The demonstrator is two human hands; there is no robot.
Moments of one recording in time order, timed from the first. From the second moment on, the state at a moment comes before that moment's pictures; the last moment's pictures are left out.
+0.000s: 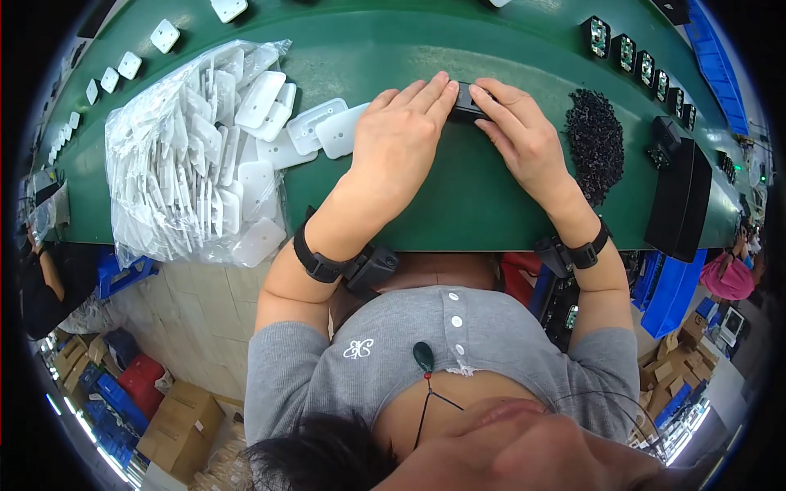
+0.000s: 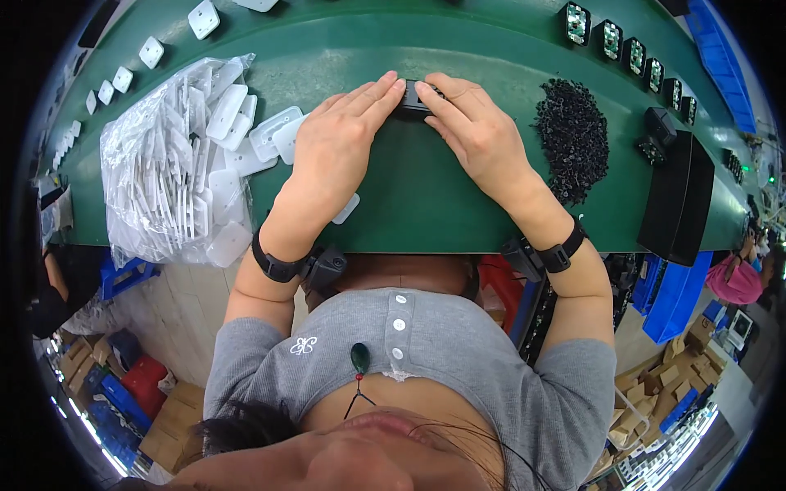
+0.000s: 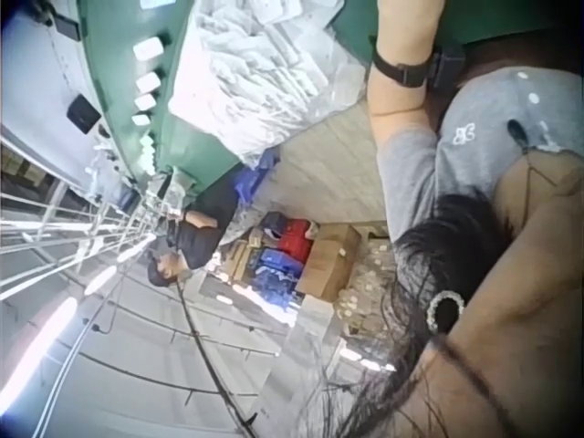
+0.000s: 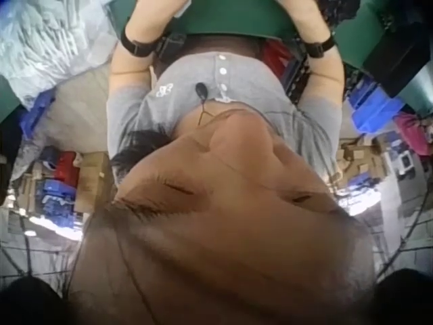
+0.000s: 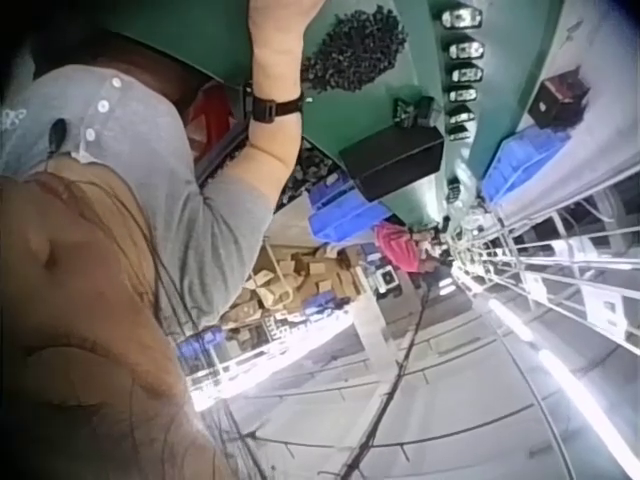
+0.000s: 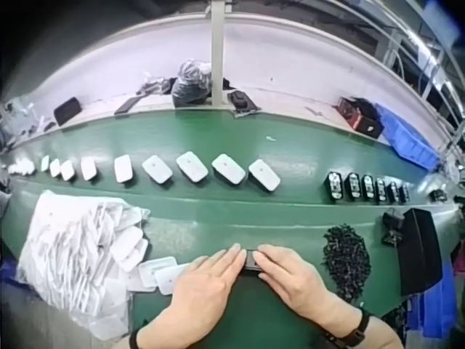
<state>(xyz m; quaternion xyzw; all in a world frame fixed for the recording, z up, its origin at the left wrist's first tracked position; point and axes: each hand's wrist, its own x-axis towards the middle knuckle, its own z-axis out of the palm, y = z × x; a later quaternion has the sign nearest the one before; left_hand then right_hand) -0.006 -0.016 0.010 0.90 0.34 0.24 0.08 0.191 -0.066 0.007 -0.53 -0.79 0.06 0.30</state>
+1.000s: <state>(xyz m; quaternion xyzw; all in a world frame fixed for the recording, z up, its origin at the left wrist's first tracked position) 0.008 0.005 -0.008 0.83 0.35 0.40 0.15 0.347 0.090 -0.019 -0.69 -0.60 0.24 0.32</state>
